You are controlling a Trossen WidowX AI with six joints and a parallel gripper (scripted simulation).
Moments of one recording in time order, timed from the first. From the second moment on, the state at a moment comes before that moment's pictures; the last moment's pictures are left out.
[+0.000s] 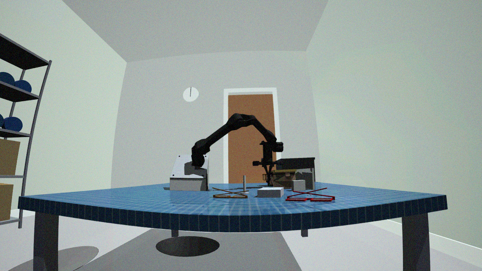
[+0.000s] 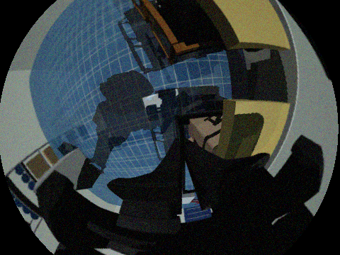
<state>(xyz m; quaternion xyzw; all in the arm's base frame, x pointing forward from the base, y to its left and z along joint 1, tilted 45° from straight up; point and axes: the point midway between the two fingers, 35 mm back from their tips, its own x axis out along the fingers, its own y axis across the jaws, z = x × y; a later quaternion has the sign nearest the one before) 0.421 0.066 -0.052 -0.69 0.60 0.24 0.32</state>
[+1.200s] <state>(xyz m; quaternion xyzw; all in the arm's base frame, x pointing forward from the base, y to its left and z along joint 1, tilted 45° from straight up) 0.416 0.080 -0.037 -0.69 0.60 0.24 0.32</state>
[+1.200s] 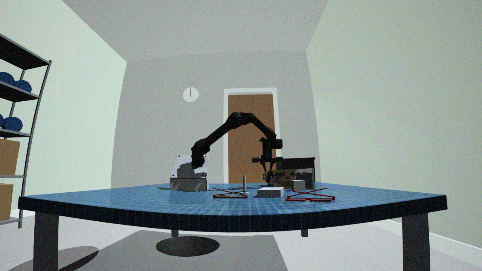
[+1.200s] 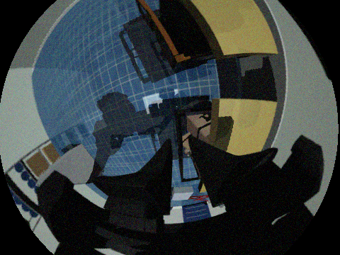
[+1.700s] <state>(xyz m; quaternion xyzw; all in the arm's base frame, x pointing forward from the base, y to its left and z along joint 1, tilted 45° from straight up) 0.373 0.088 -0.032 -0.69 0.60 0.24 0.32</state>
